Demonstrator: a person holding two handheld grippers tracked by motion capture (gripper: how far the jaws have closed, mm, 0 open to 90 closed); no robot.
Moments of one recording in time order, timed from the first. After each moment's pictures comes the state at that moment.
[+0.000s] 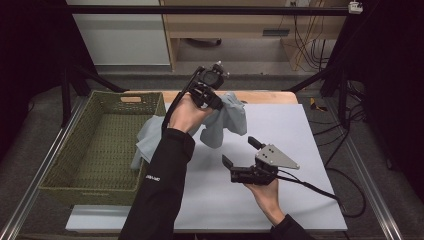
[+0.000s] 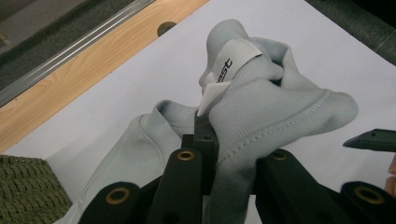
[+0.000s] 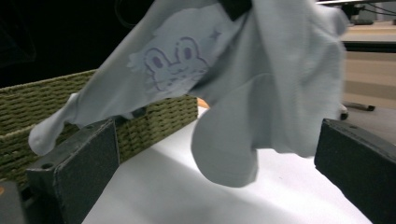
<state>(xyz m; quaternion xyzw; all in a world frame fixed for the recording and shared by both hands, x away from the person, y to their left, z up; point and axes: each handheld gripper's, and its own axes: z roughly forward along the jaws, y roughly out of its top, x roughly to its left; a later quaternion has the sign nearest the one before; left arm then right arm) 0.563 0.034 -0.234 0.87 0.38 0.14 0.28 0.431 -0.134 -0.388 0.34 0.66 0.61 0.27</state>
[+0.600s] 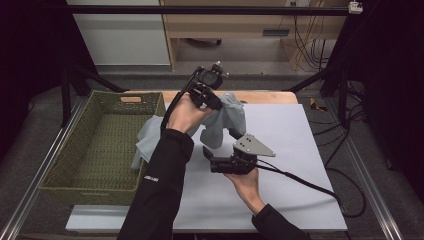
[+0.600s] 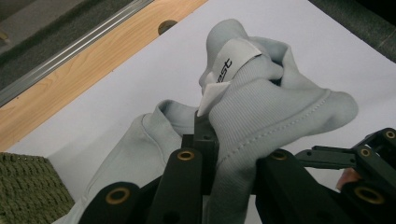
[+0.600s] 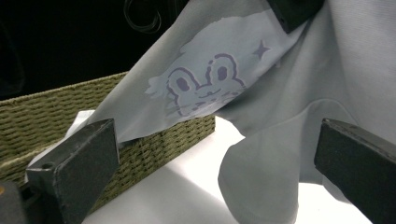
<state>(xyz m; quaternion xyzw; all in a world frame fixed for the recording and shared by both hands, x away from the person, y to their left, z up) 0.562 0.036 -0.234 0.87 0.38 0.14 0.28 0.456 -0.087 -0.381 0.34 0.66 0.62 0.26</state>
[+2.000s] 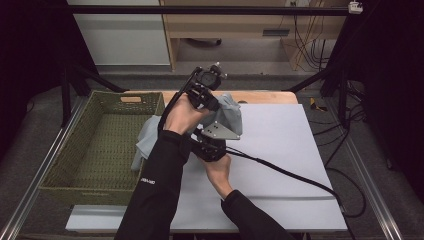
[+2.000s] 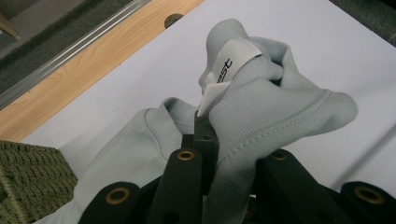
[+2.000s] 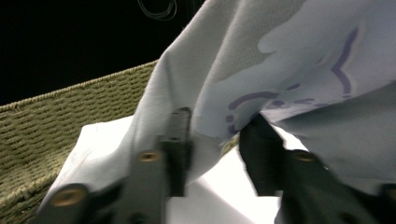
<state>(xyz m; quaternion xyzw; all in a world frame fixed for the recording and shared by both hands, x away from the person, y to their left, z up) 0.557 0.040 -0.231 0.88 0.38 0.15 0.27 0.497 -0.020 -0.389 0.33 0.69 0.61 0.22</state>
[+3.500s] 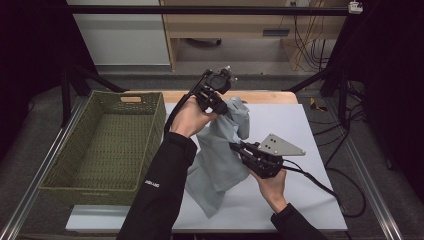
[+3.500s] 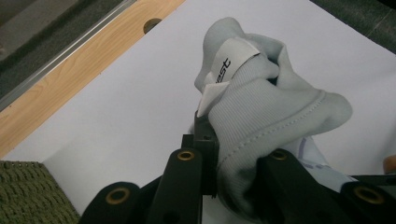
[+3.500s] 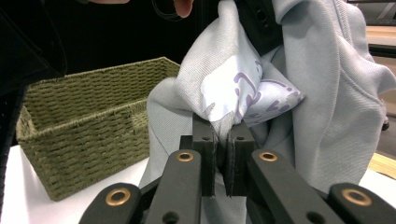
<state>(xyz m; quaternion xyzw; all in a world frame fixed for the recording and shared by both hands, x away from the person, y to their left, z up) 0.546 0.022 -0.229 0.89 0.34 0.13 0.26 0.436 -0.145 -0.358 0.28 0.71 0.60 0.24</state>
